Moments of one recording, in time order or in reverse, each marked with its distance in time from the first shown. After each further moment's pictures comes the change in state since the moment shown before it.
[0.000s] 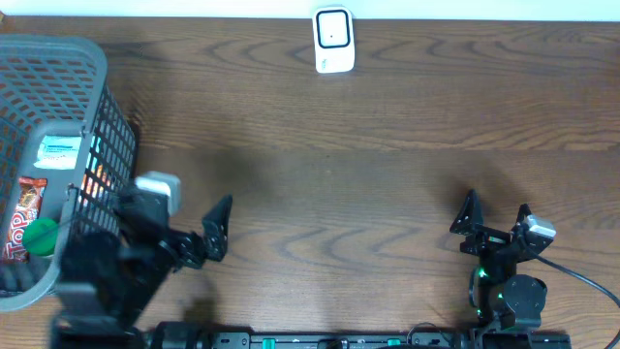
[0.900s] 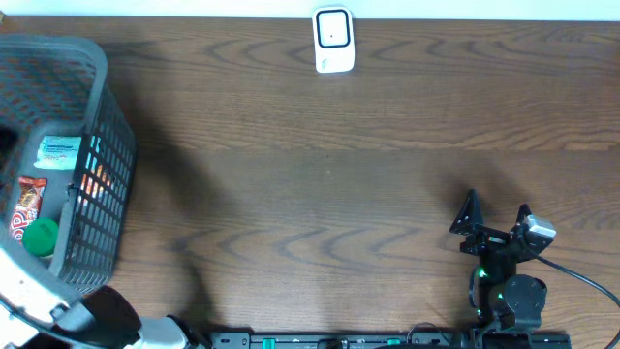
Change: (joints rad) left arm 0.772 0.999 0.883 -0.595 -0.475 -0.502; right arm 0.000 0.000 0.000 -0.001 0.000 0.000
